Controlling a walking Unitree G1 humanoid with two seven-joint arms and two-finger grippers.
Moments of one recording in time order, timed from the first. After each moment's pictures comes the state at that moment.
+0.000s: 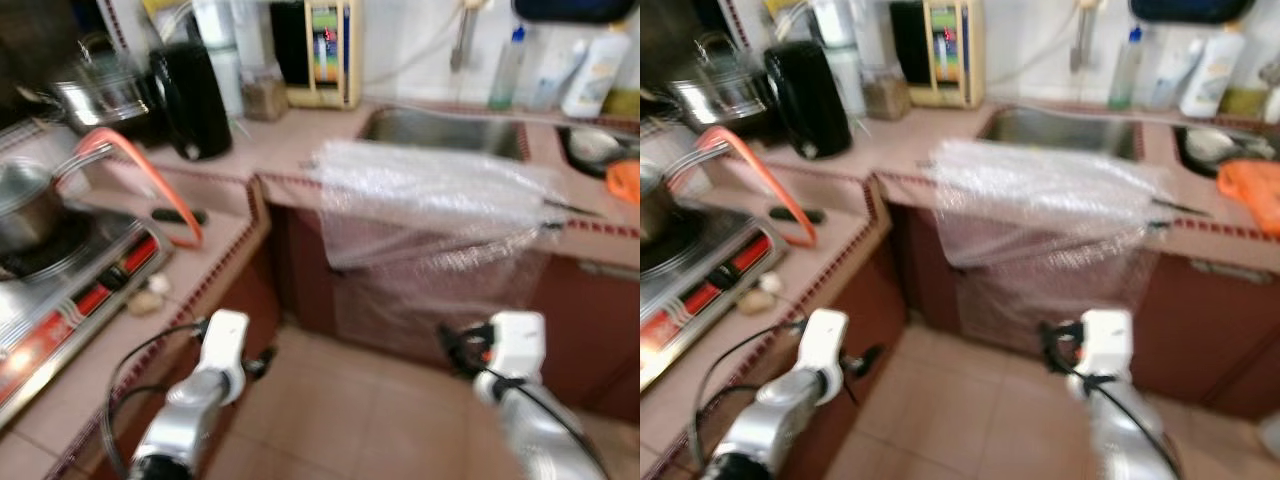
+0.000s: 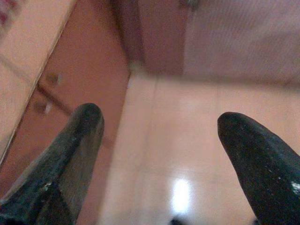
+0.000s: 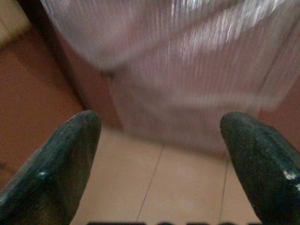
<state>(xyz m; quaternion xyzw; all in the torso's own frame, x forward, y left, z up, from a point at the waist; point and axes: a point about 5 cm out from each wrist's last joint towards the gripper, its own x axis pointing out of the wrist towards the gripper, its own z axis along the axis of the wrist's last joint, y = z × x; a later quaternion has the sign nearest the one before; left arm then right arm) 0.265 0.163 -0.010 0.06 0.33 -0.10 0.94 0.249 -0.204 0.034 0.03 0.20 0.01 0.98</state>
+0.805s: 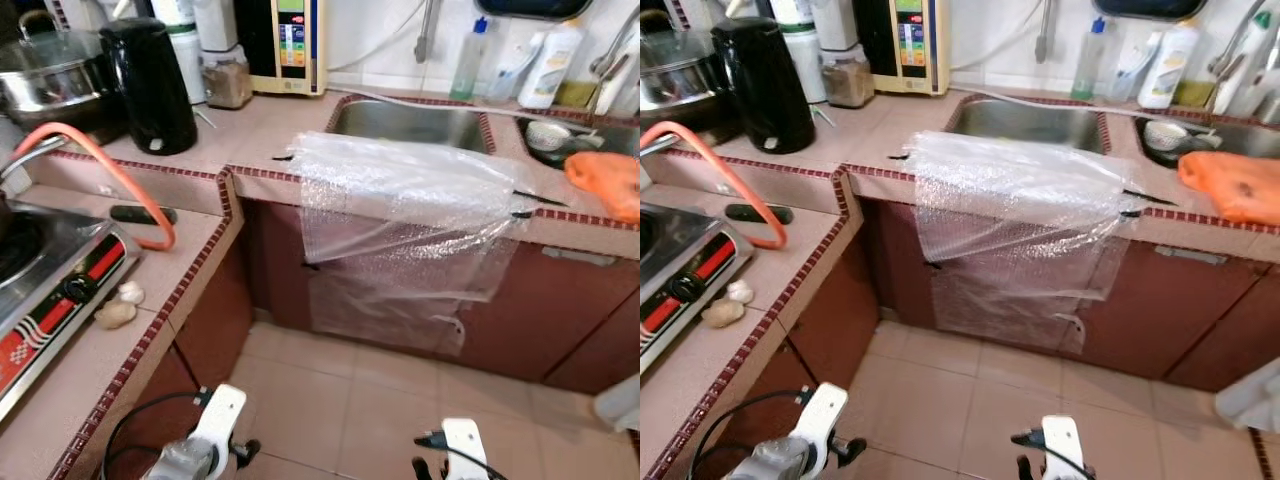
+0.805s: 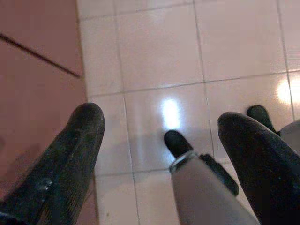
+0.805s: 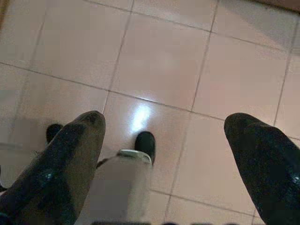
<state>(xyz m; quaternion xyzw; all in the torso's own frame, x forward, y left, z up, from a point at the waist) 0.213 0.172 -0.069 0.11 0.46 -0.16 0.87 0.170 -0.189 -0.088 -0.02 0.47 -0.01 0.88</state>
